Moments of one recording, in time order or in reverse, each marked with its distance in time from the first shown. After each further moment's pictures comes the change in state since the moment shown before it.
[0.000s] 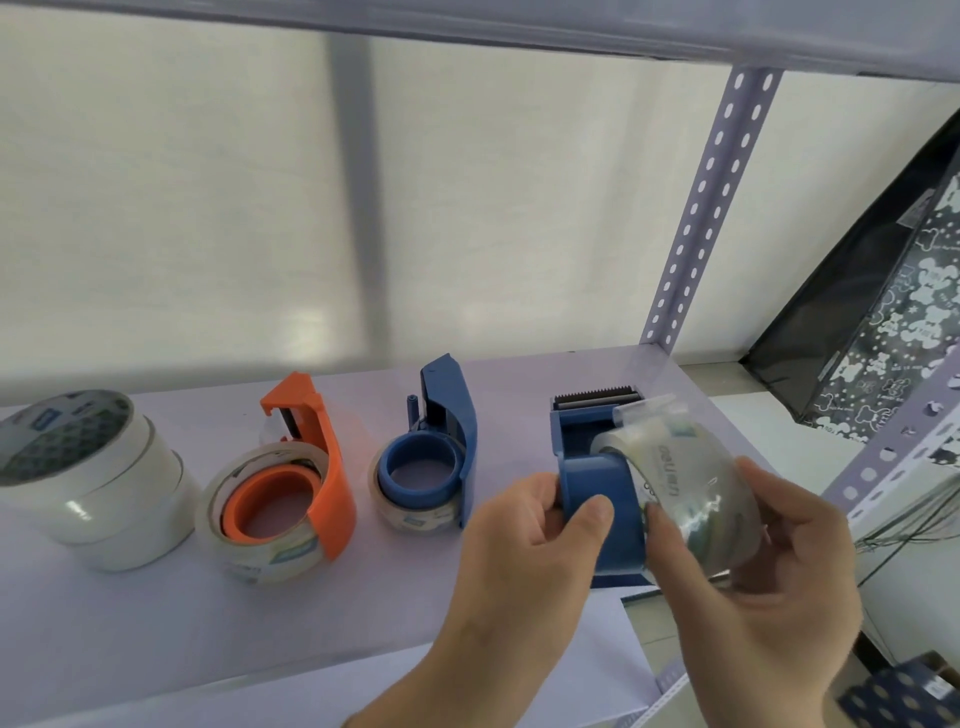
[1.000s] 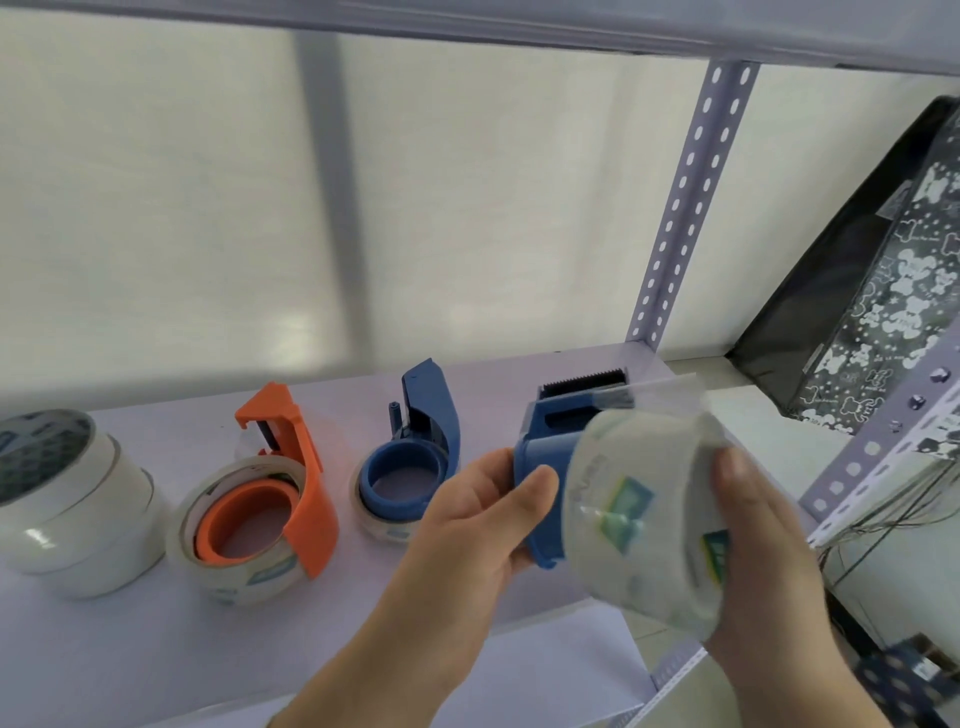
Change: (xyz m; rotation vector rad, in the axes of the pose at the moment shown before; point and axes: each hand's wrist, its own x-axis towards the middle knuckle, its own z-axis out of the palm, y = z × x) left_hand 0.017 0.002 -0.025 -0.492 -0.247 -0.070; right_hand 0.038 0.003 -0.006 0.399 -0.415 0.499
